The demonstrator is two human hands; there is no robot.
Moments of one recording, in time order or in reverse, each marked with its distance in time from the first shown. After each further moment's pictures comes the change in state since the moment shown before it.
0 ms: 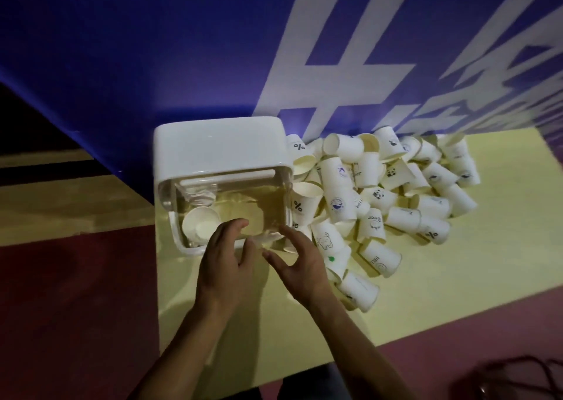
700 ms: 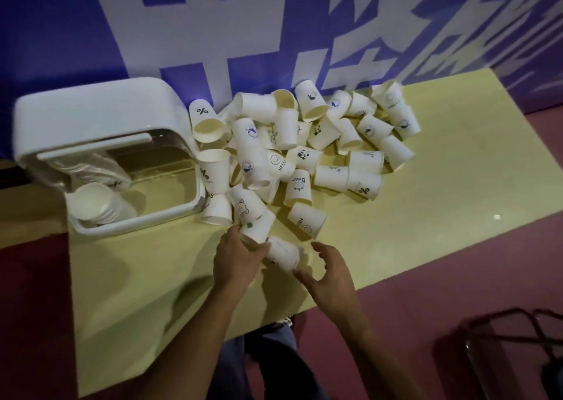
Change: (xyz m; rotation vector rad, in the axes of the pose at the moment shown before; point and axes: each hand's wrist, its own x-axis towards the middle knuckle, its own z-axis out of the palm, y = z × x) left_hand -0.063 0.032 0.218 0.244 -0.256 -0.404; right_hand -0.104 0.199 -0.146 0.005 0.023 0.286
